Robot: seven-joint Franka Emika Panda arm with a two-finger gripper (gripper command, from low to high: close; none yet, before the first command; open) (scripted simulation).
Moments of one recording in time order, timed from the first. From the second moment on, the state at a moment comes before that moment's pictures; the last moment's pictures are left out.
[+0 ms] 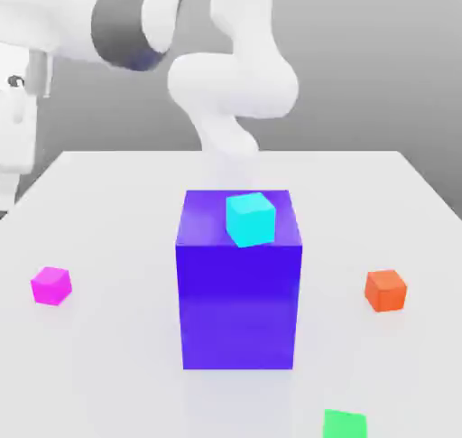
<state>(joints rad) -0.50 -0.20 -0.20 -2.63 -0.05 2.68 1.38</state>
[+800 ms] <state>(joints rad) -0.80 0.26 -0.15 -2.73 0.24 2.99 1.42</state>
